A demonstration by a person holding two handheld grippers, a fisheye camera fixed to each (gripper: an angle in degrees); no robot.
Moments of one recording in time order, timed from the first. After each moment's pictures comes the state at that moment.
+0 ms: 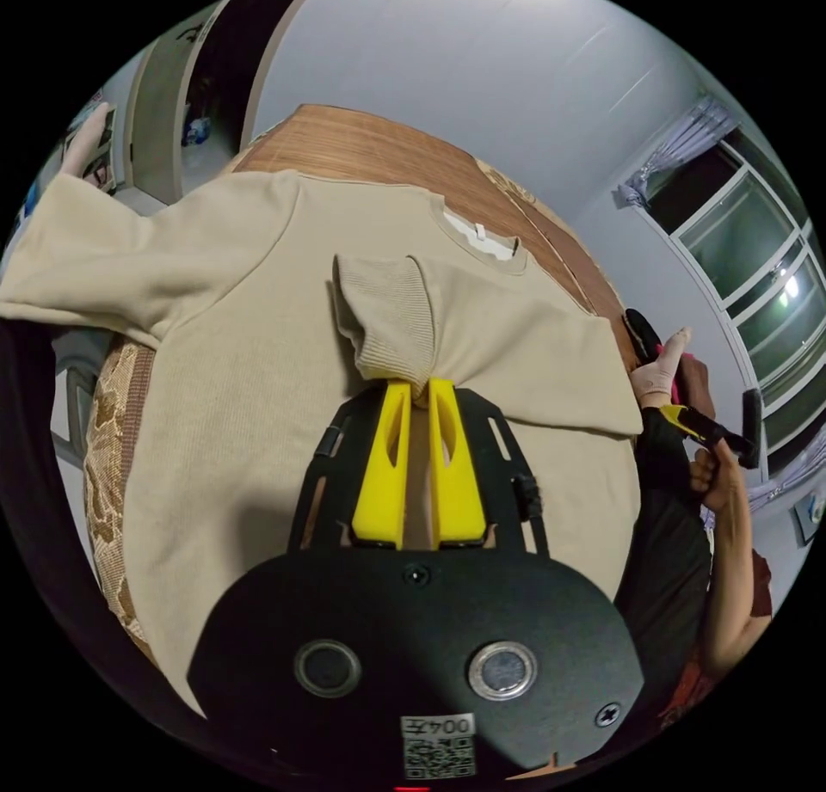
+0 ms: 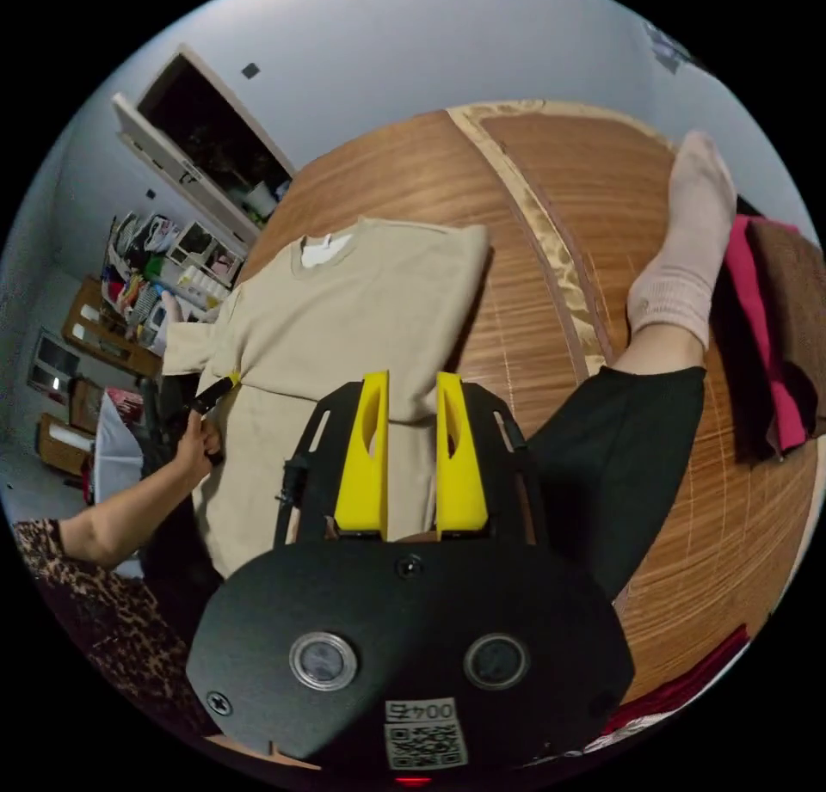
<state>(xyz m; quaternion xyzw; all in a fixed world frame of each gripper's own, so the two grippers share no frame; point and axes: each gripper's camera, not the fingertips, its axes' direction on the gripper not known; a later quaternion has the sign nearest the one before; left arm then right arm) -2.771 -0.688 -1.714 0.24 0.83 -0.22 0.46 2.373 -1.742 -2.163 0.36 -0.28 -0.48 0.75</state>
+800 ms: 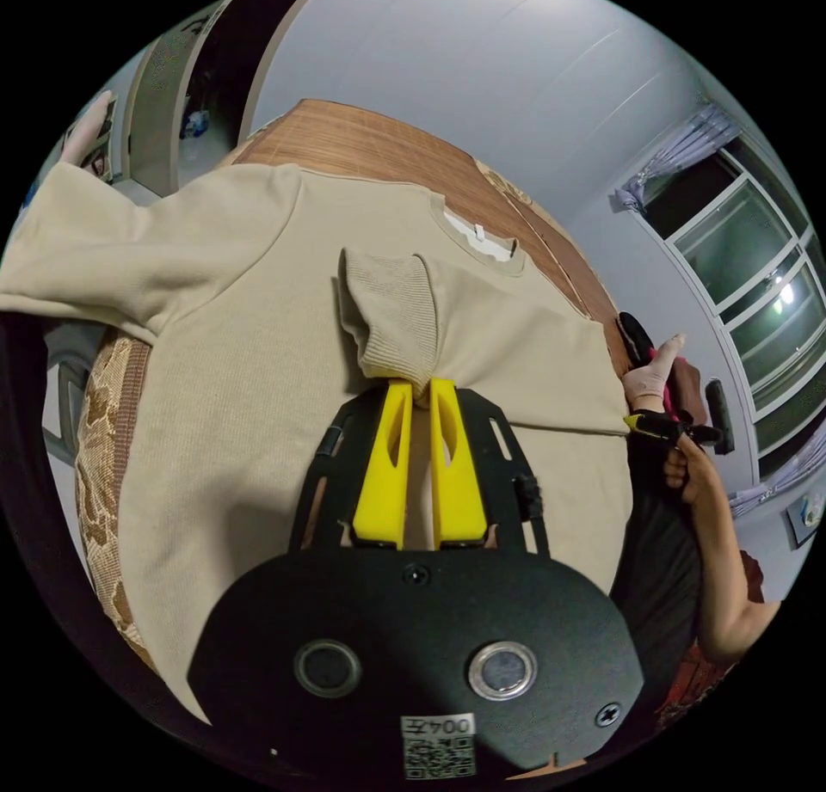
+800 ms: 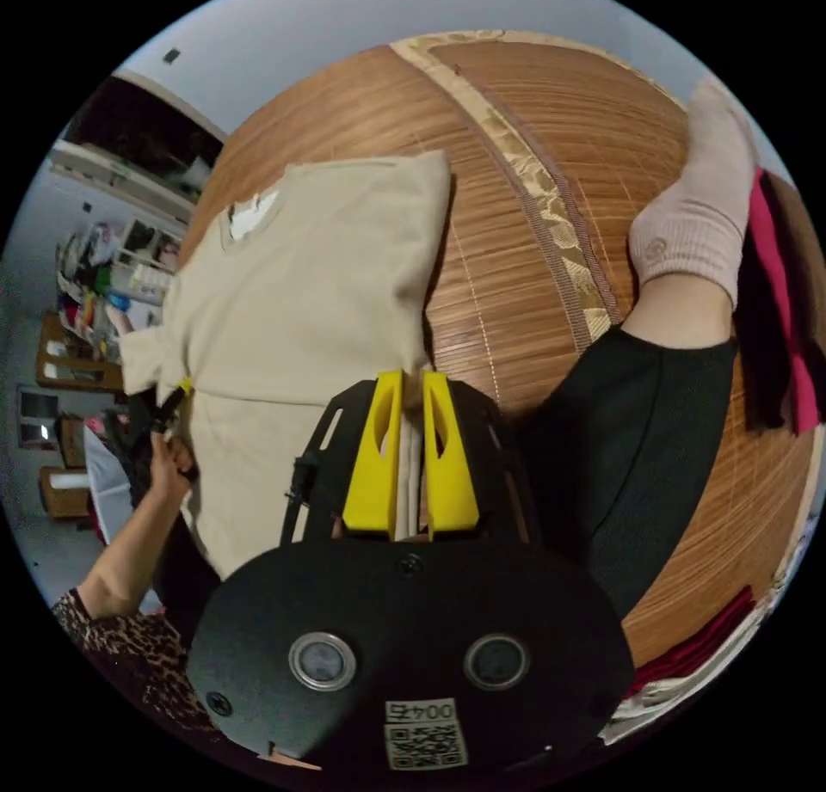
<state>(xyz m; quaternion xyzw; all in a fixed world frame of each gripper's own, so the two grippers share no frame) -2.730 -0.723 -1.709 0.24 0.84 -0.21 0.45 2.322 -1.738 -2.243 0.26 -0.21 -0.44 0.83</state>
